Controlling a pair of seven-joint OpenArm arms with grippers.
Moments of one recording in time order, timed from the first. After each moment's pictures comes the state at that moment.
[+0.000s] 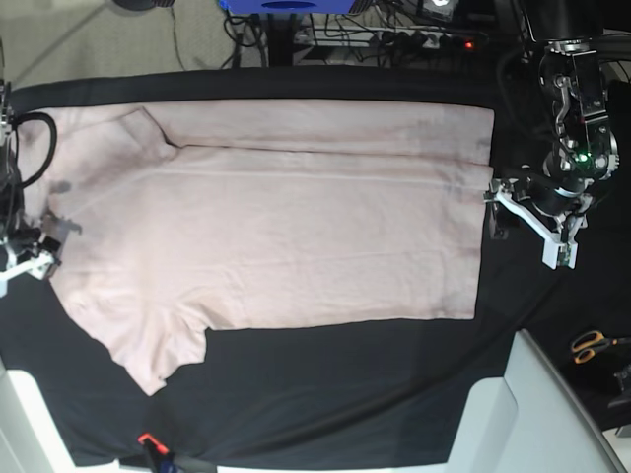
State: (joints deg) left arm 9.4 -18.6 -18.1 87.4 -16.4 -16.2 37.5; right arm 28.9 26.6 -2.3 10.4 29.8 19.2 -5.4
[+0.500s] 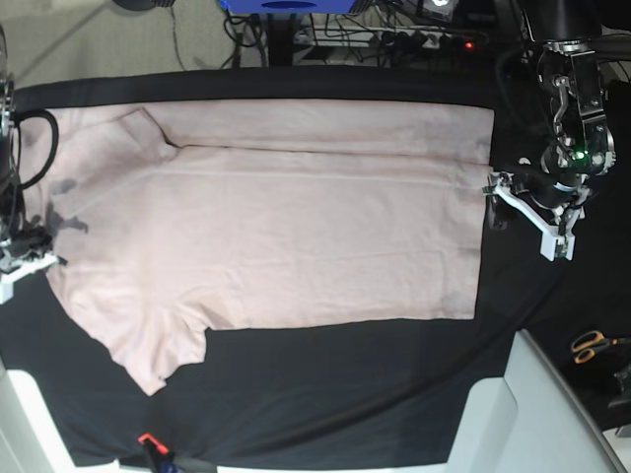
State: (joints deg) left arm 9.4 -18.6 -17.9 84.5 -16.3 -16.1 37.4; right arm 26.2 26.5 -2.3 17.1 29.4 19.2 -7.6
